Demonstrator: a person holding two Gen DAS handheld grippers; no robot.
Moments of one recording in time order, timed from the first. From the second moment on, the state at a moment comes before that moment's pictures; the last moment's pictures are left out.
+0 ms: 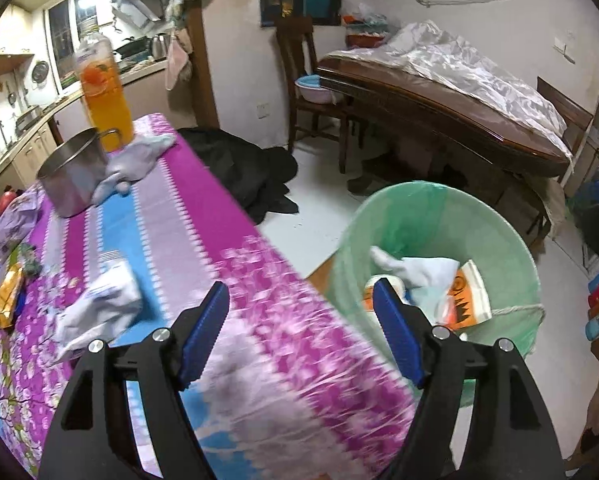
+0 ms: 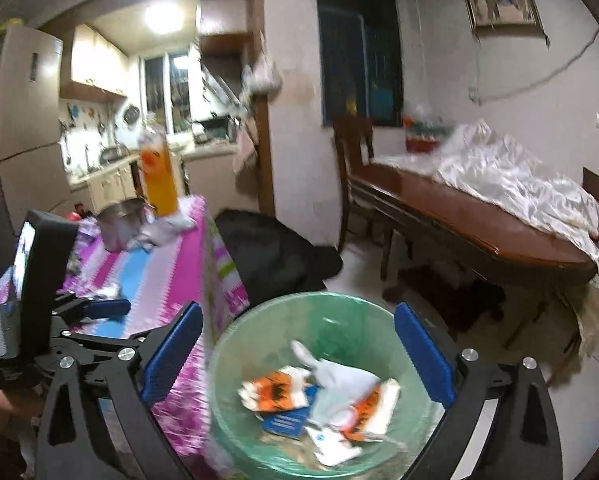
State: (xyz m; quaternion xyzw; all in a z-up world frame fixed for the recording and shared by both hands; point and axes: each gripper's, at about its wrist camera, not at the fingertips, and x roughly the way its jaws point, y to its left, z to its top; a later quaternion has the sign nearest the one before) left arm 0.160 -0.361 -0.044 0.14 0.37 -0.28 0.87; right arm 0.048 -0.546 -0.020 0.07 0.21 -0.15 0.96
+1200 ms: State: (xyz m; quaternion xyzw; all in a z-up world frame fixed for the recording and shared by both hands) left arm 0.381 0.068 -0.075 0.12 0.40 -0.08 0.90; right arm 0.213 -0.335 -0.062 0.14 0.33 0.11 0.93
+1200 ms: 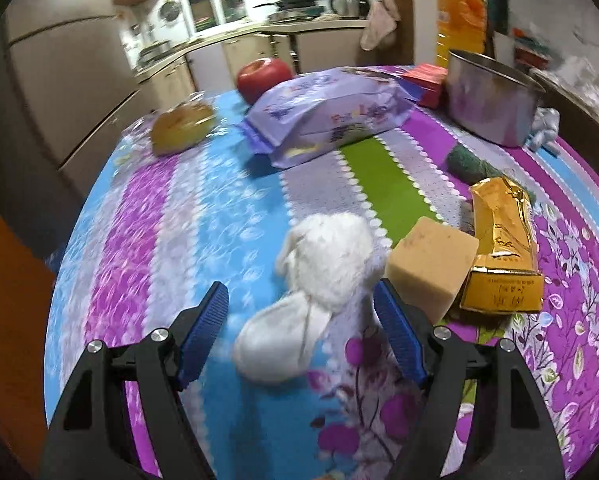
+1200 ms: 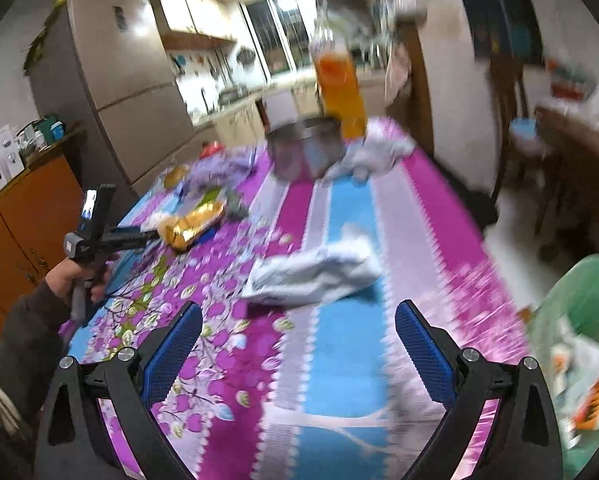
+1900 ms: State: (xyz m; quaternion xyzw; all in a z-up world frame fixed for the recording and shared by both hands) left arm 0.395 0.069 -0.083 0.08 0.42 -0.11 0.90; right arm 0.364 -0.264 -0.107 0.11 0.41 0.10 0.90
